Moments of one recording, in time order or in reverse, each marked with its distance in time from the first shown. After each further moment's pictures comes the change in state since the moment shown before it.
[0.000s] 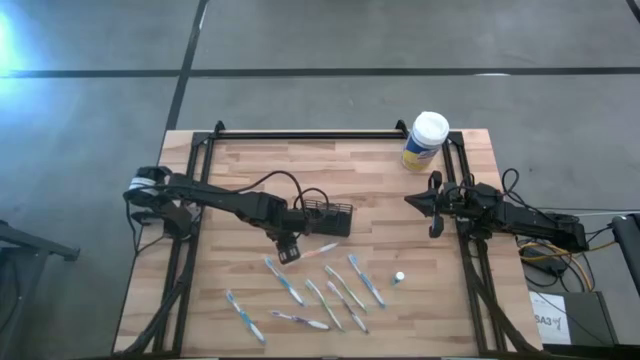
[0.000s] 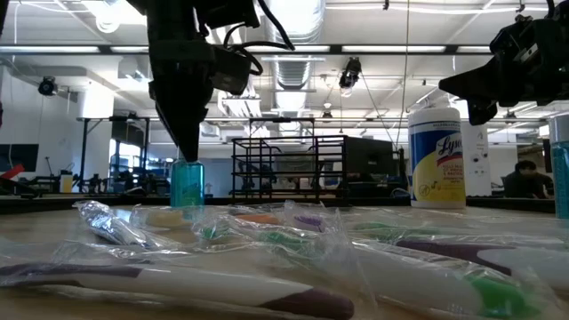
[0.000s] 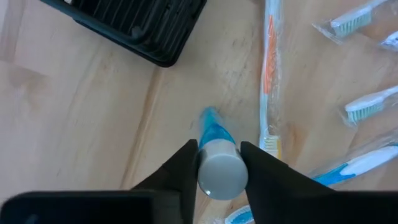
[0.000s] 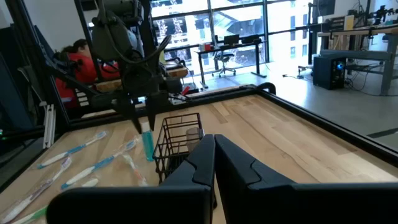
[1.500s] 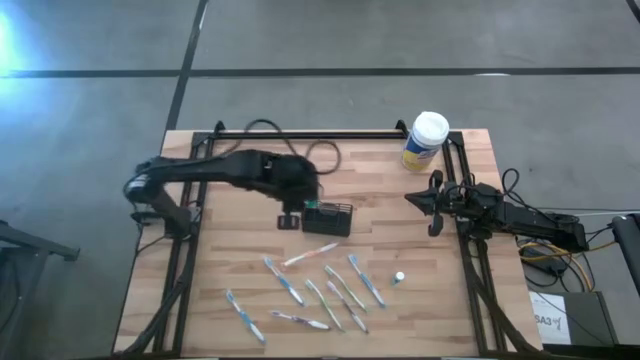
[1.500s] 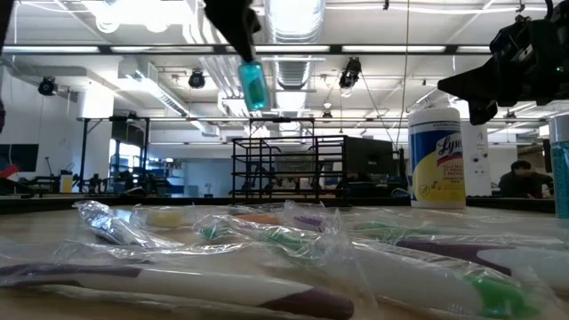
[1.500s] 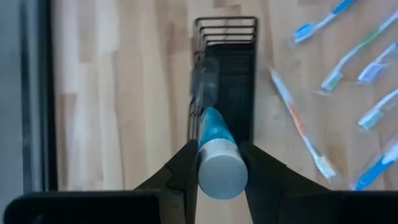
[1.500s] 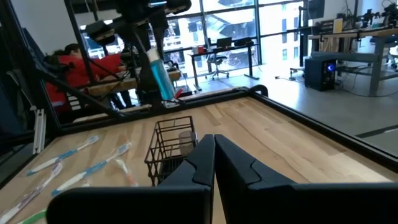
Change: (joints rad) left arm 0.121 0.027 0.556 -0.324 -0.119 0.628; right arm 0.000 0.000 0.000 0.006 0.034 0.000
